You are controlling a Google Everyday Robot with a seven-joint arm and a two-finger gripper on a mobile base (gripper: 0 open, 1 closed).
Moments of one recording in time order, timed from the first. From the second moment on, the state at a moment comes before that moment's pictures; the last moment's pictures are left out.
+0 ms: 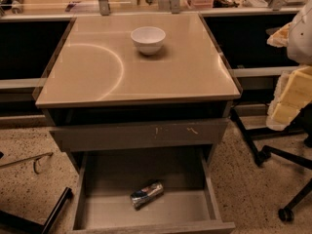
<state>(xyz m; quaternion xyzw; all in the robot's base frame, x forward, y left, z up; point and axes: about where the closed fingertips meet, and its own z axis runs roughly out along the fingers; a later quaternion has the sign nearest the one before) 0.438 -0.217 0.976 -0.60 0.78 -0.03 0.16</state>
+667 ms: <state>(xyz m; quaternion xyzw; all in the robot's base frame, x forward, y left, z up) 0.448 -0.207 0.949 -0.61 0.77 -0.03 0.17</state>
